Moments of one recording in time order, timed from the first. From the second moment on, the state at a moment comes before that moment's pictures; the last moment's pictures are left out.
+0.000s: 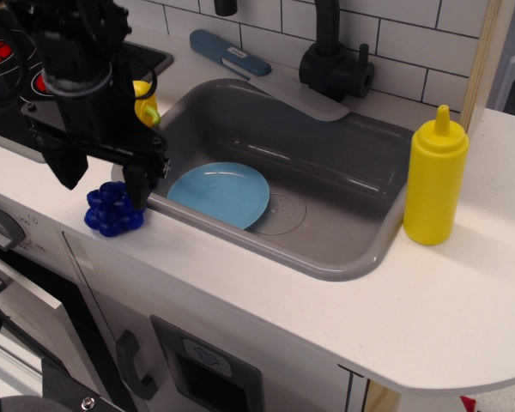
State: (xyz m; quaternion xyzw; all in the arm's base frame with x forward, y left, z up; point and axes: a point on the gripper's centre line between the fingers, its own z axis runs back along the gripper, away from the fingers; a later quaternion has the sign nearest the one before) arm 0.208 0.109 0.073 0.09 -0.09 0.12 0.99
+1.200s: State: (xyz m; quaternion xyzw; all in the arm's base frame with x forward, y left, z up) arm 0.209 0.105 0.044 0.10 -0.09 0.14 0.98
